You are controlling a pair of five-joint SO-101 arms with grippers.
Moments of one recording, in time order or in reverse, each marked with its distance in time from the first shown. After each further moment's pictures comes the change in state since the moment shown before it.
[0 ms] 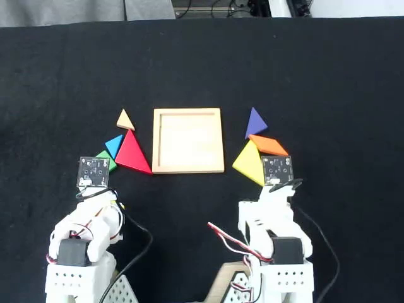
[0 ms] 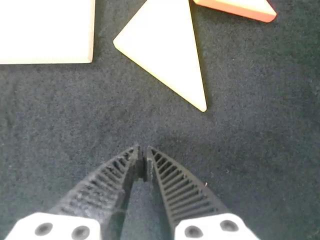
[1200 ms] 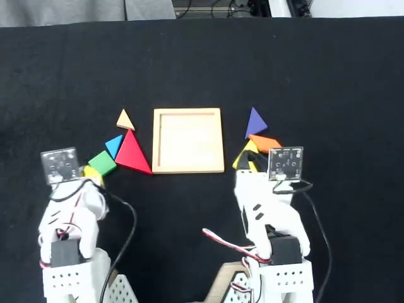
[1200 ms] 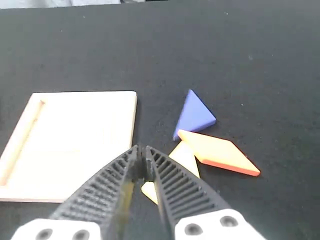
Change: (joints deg) left arm -11.8 0.0 0.0 -21.6 -0.2; right arm -3.0 0.0 0.0 -31.3 -0.1
